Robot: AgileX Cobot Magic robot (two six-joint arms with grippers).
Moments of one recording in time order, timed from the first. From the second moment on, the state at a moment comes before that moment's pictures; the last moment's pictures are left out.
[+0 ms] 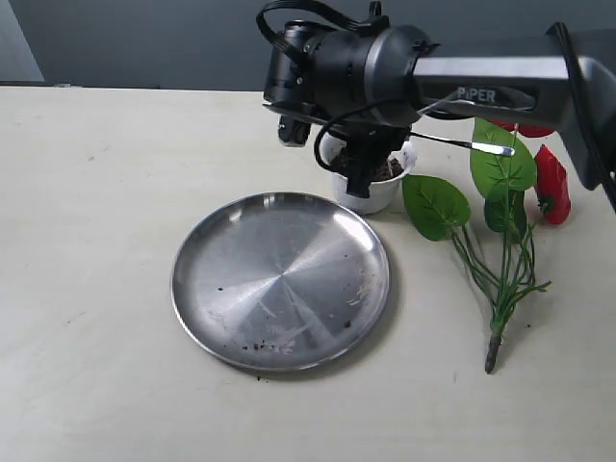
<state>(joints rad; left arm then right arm) 0.13 0.00 0.00 0.68 -0.14 -0.67 0.90 2.13 -1.64 -0.91 1.22 0.00</state>
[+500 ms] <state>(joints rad) 0.13 0.00 0.00 0.68 -0.14 -0.67 0.82 2.13 -1.63 -0.80 1.11 -0.22</state>
